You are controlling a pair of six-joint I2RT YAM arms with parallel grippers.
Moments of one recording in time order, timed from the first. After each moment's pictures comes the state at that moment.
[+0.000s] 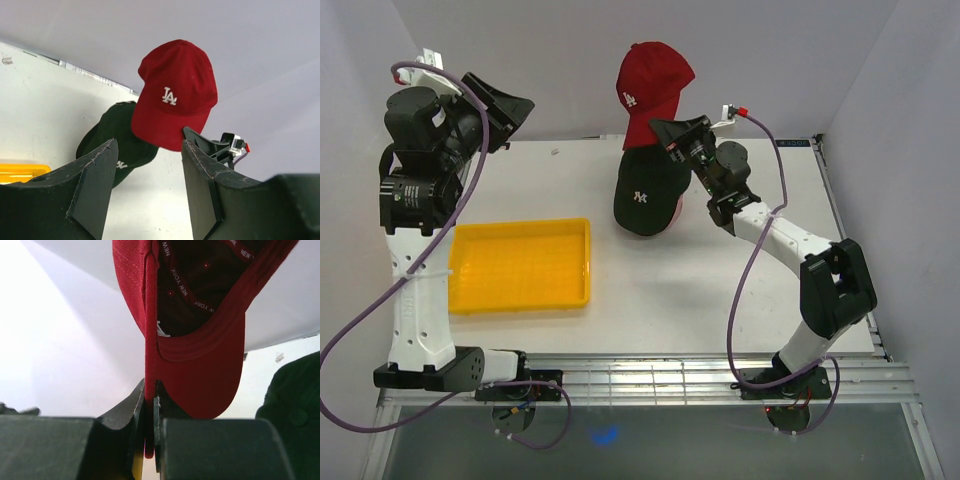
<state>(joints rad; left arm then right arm) -0.07 1.31 1.98 -0.76 0.20 -0.74 0.56 1.66 1.24 0.70 -0.07 1.08</state>
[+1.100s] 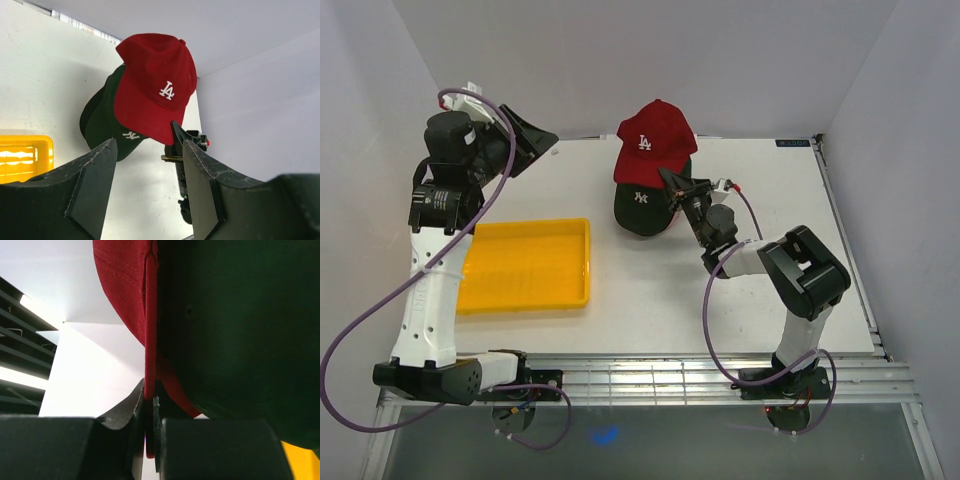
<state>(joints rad) -0.10 1.25 1.67 -0.66 0.28 -0.72 0.59 1.81 0.79 1.29 0.16 1.65</state>
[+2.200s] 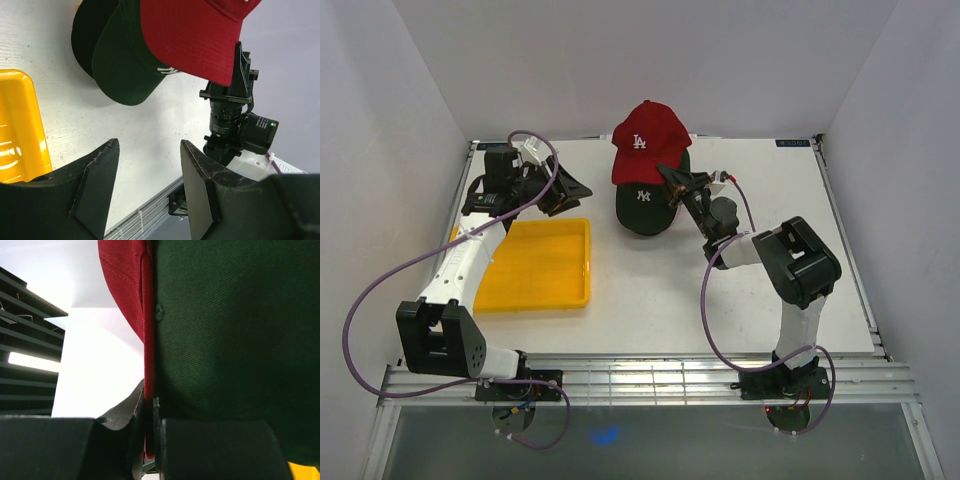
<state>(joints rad) -0.10 1.38 1.22 -0.42 0.61 -0.70 0.54 1.92 0.85 1.36 0.00 1.74</state>
